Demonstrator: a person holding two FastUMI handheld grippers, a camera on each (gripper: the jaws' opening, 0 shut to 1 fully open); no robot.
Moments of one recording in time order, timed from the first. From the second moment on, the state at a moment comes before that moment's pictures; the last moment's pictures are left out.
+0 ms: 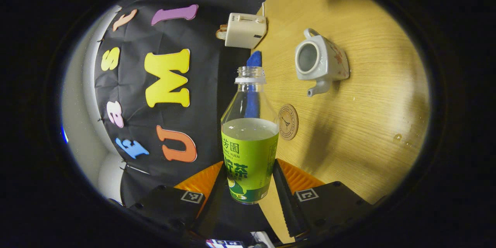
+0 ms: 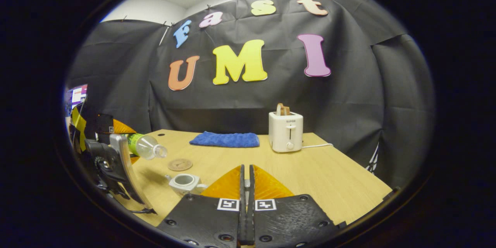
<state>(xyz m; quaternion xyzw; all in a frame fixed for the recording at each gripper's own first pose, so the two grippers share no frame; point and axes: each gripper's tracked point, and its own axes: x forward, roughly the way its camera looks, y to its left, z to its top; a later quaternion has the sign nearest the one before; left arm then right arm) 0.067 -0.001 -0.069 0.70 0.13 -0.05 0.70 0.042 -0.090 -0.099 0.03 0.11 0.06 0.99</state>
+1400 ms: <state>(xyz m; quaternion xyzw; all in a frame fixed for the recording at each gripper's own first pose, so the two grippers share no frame) 0.084 -0.030 -0.044 0.86 0.13 -0.05 0.49 0.032 -0.119 -0.115 0.07 0.12 0.05 0.99</state>
